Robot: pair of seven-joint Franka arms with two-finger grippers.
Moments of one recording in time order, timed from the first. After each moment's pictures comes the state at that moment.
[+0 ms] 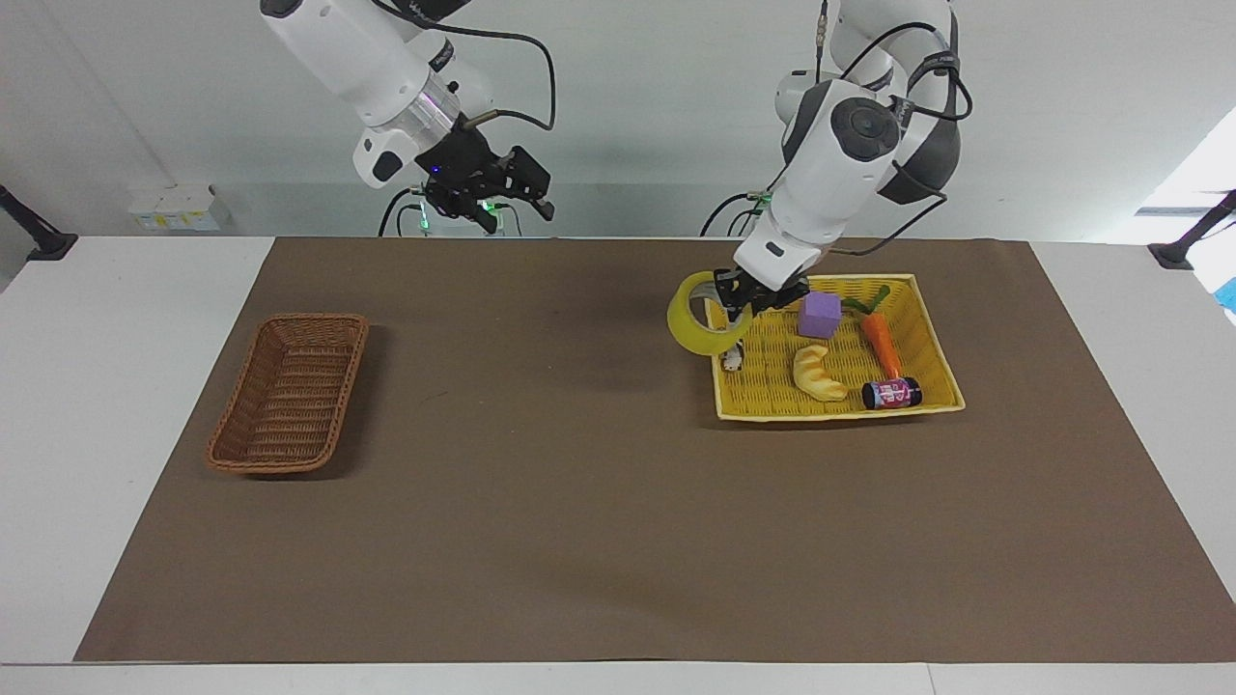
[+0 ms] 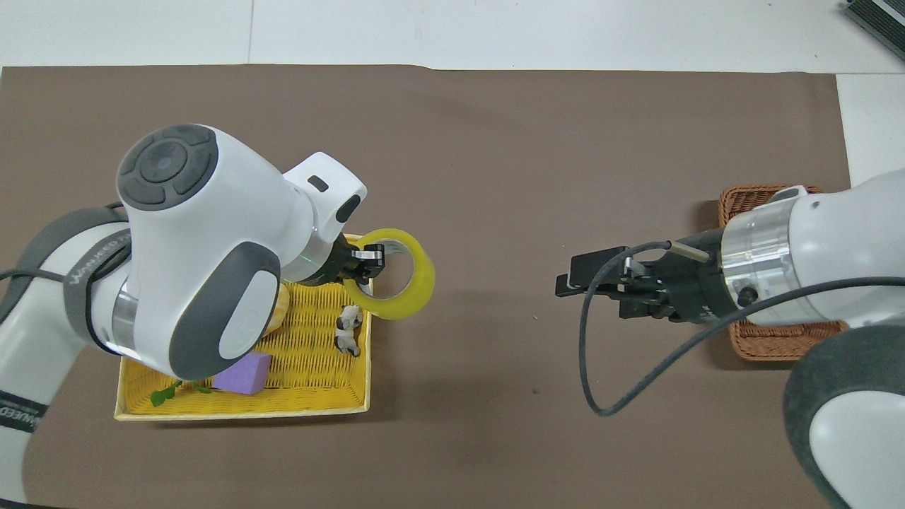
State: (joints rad) left arm -0.46 0.11 -0.03 -1.74 -0.24 1.85 -0.46; right arm 0.32 -0.13 -0.07 -1.83 0.53 1.75 0.39
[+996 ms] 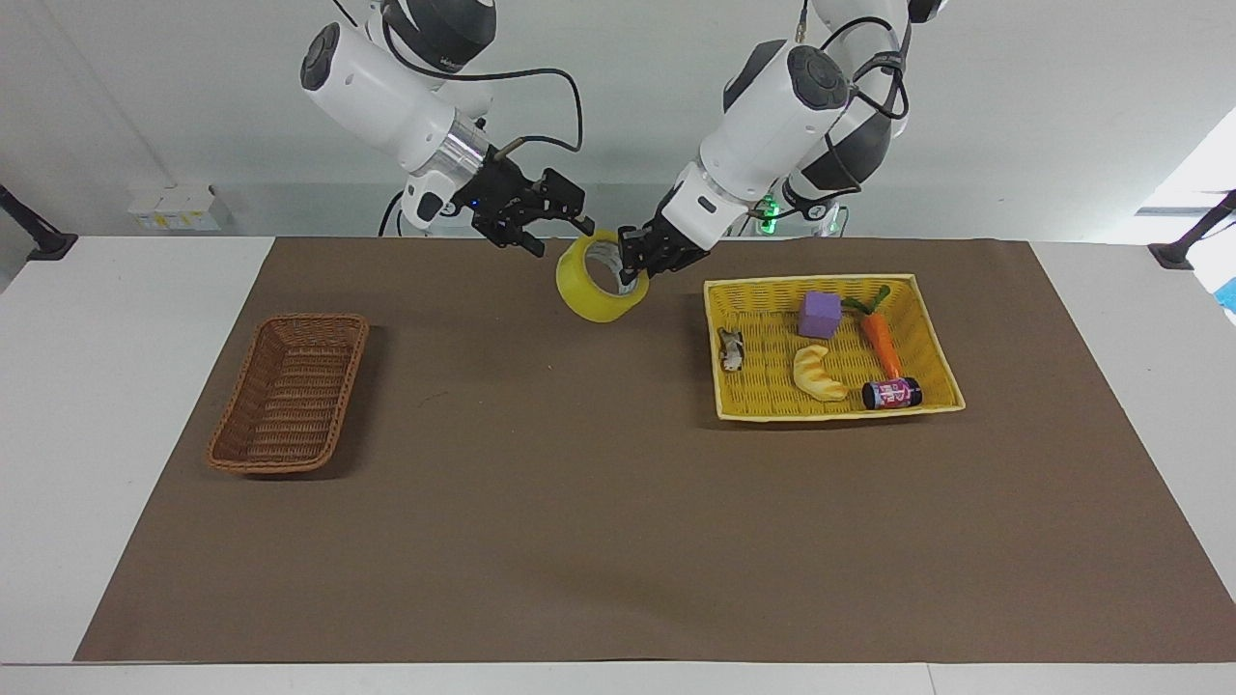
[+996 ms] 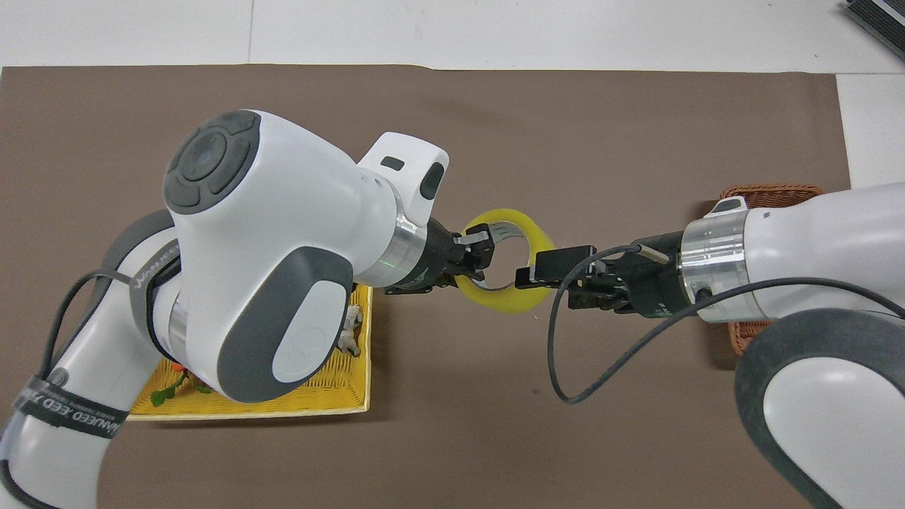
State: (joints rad) left arm -0.51 0.17 -0.12 -1.56 -0.47 1.89 -0.76; right arm 0.34 -0.13 -0.08 -1.95 0.73 1.91 0.26
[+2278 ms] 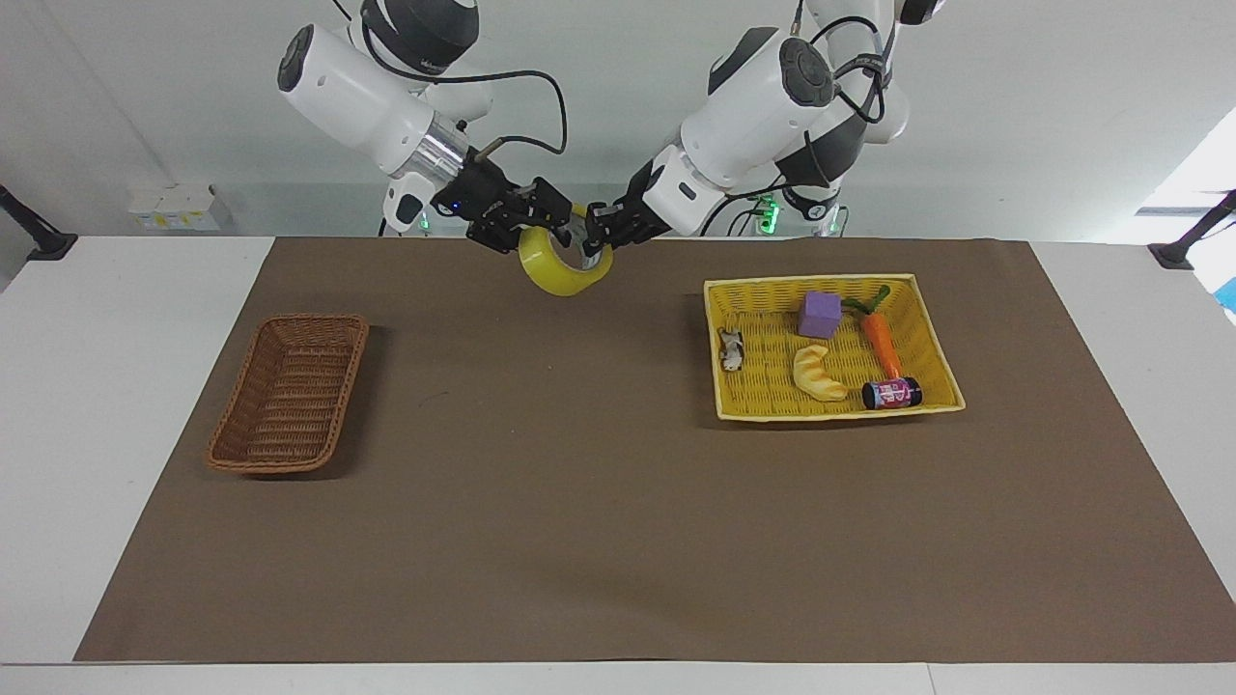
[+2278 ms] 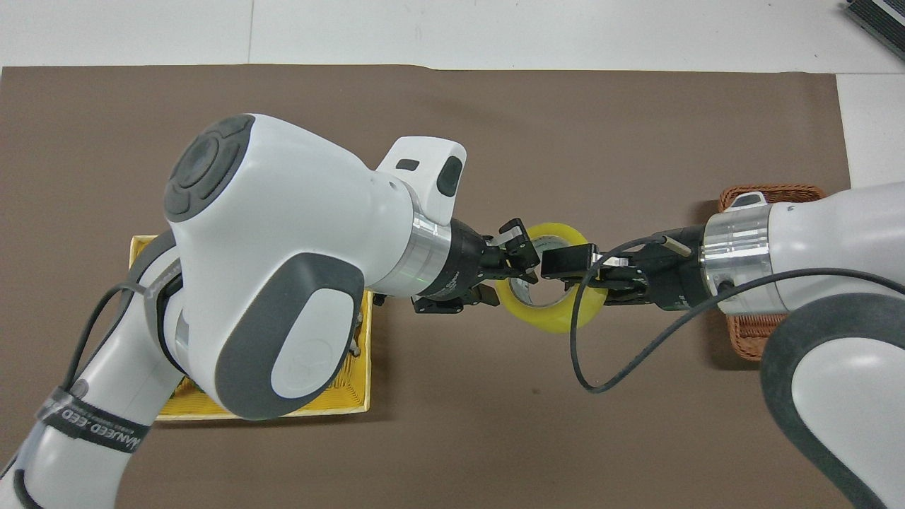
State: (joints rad) left arm -0.50 0.16 -0.14 -1.53 -0.62 1.92 -0.84; right arm 0.30 -0.13 -0.08 -1.96 0.75 1.90 0.22
